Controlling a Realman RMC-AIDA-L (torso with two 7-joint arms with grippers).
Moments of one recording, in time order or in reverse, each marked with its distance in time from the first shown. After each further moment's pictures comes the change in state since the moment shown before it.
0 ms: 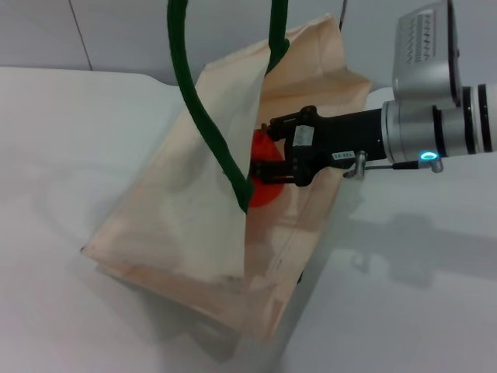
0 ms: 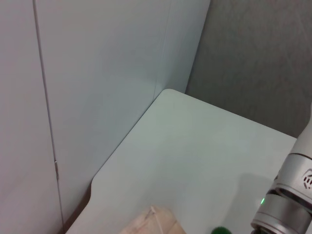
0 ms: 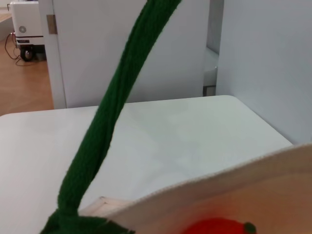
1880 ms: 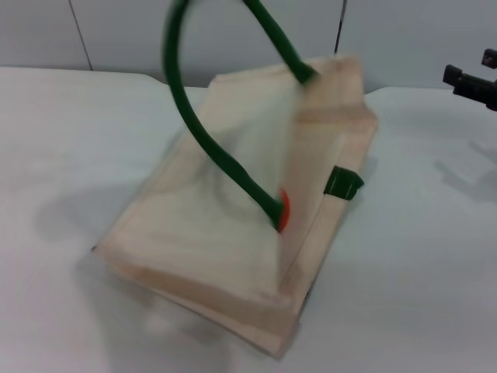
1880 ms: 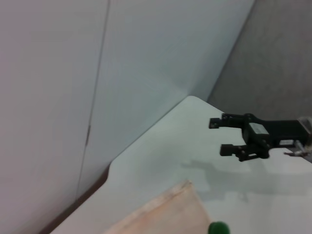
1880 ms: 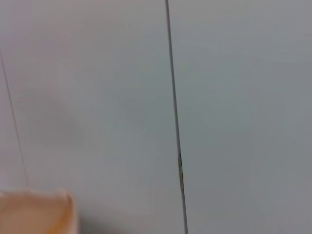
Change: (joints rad) left arm 0.228 0.001 -0.002 0.112 -0.167 -0.114 -0.055; right arm -0.353 -0.024 0.422 -0.294 0.098 -0.079 0.069
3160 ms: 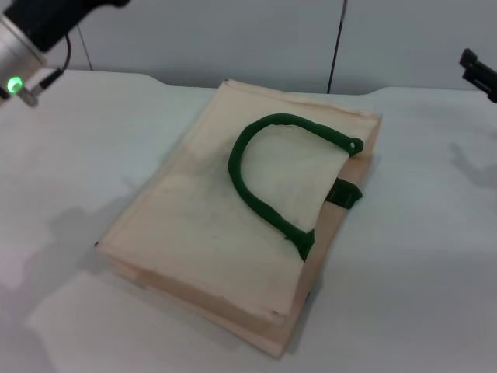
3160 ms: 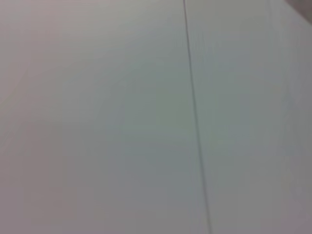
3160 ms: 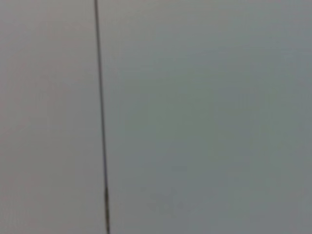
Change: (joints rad) left arm 0.621 -0.219 -0.006 0.473 -1.226 -0.319 0.960; right arm -0.016 0.014 0.017 0.284 0.444 -0.182 -0.491
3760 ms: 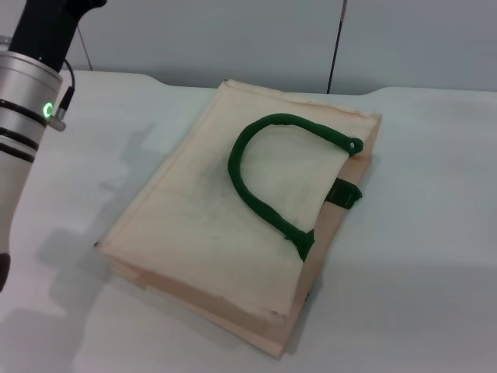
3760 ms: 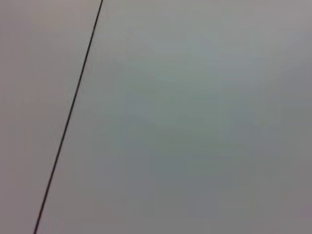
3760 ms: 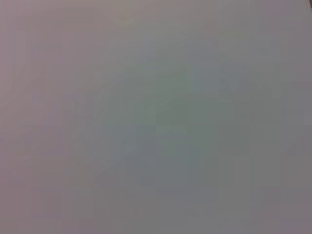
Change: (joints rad) left arm 0.093 -0.012 -0.076 0.452 -0.371 -0.175 0.460; right arm -0.014 0.010 0.103 0.229 0.486 0.092 -0.365
